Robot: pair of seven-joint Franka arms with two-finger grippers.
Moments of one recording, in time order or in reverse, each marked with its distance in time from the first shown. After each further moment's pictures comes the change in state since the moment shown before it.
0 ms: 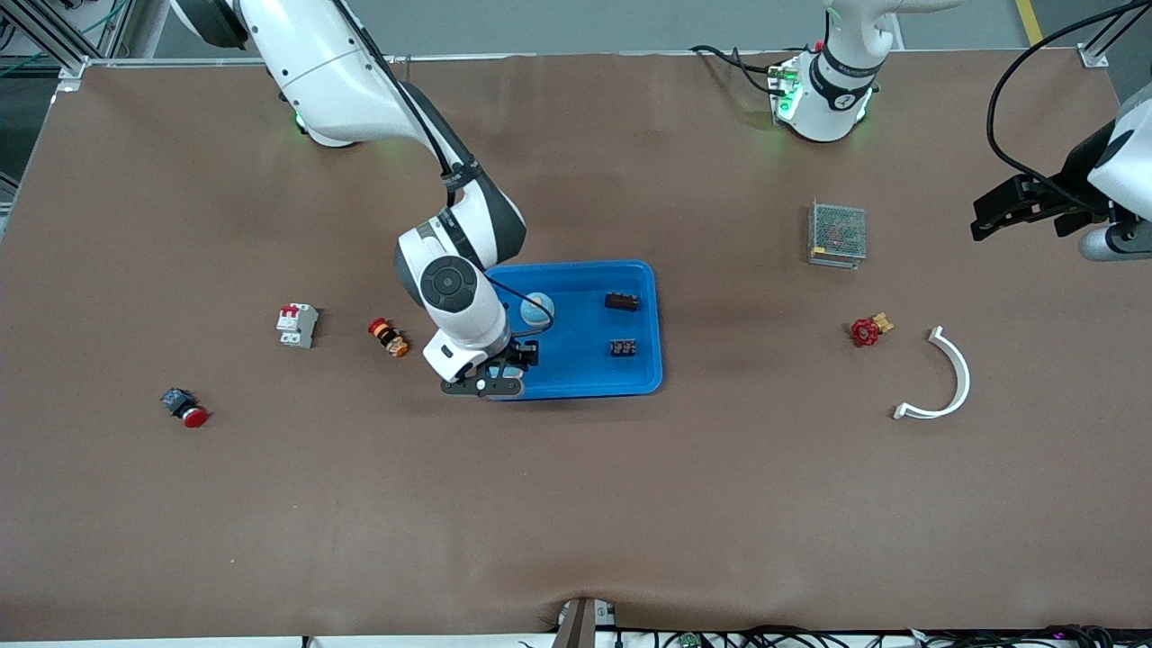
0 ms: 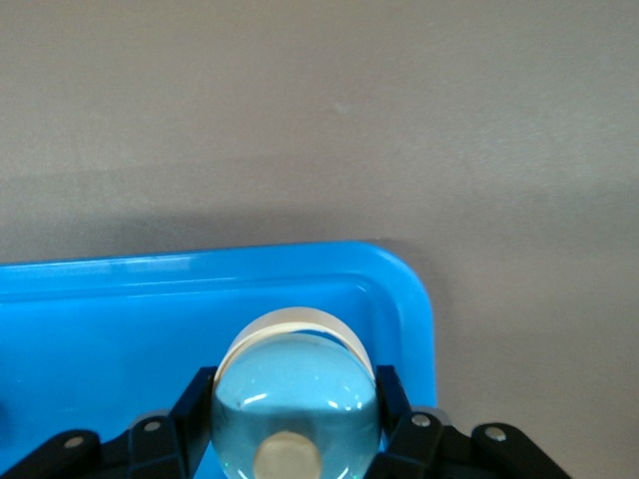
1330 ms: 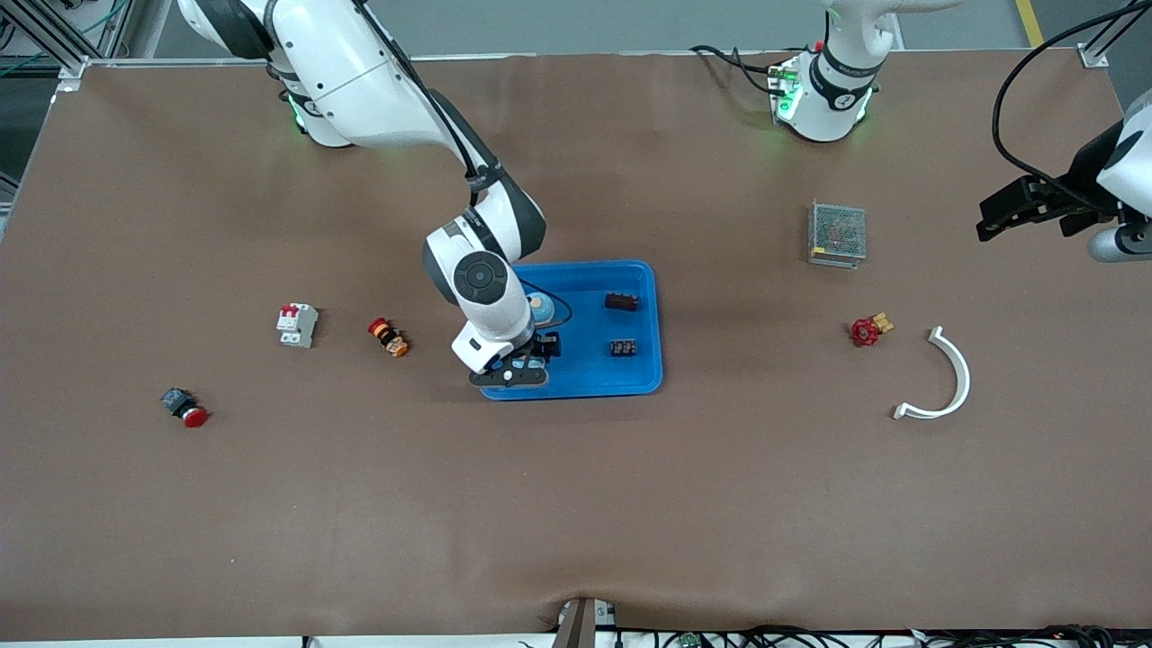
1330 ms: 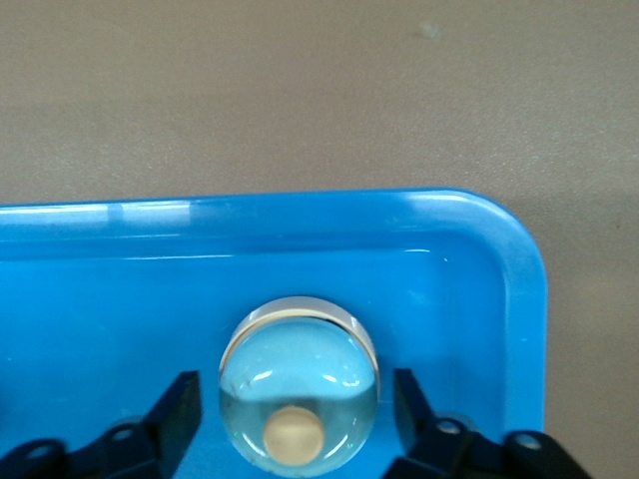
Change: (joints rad) left arm 0.009 0.000 0.001 0.000 0.000 0.000 0.000; right arm 0.051 0.049 0.000 0.002 0.000 0.047 0.014
